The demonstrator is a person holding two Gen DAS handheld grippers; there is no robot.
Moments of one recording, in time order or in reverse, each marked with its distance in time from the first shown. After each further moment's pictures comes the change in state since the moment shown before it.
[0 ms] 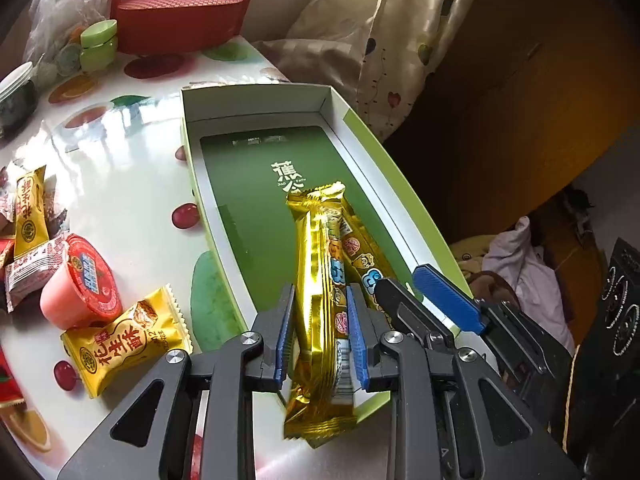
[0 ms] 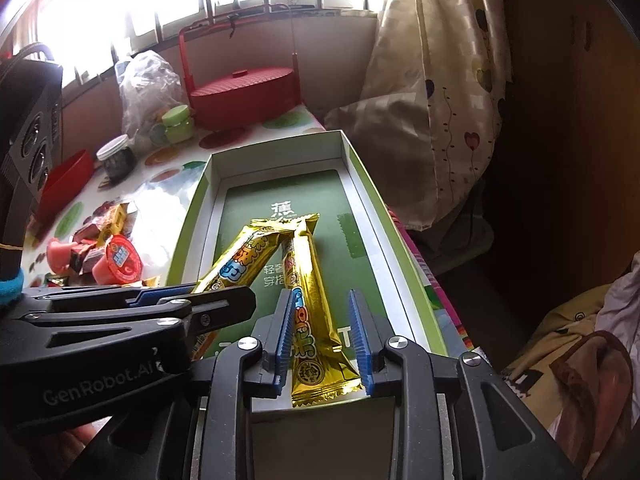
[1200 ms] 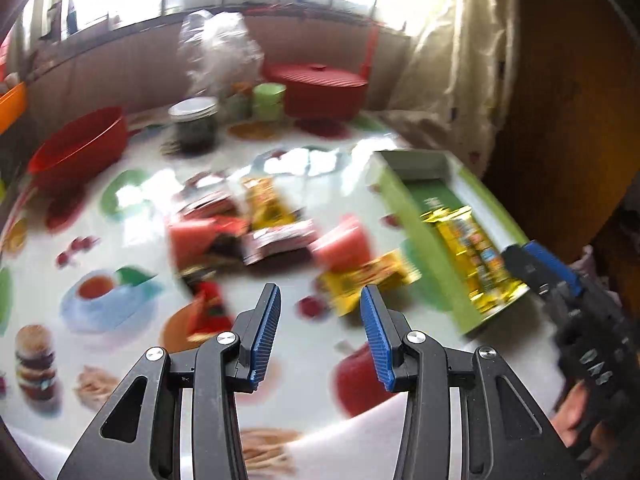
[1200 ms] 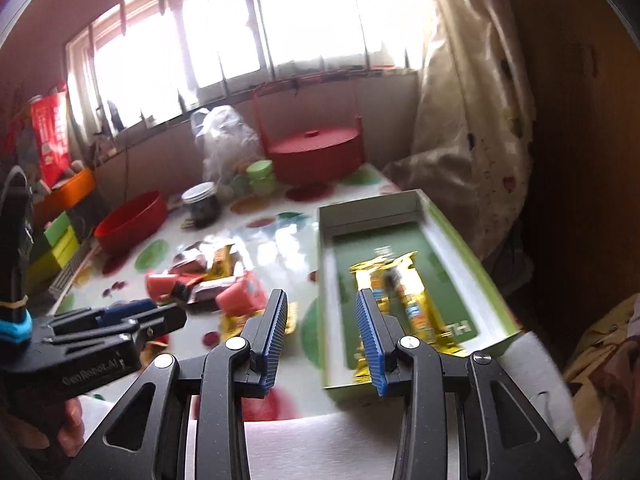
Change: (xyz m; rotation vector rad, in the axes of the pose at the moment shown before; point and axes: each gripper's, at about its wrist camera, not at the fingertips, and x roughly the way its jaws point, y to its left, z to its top) left arm -0.123 0.089 -0.074 -0.032 -0.246 0.349; right arm -0.071 0.070 -0.013 0.000 -0.196 0.172
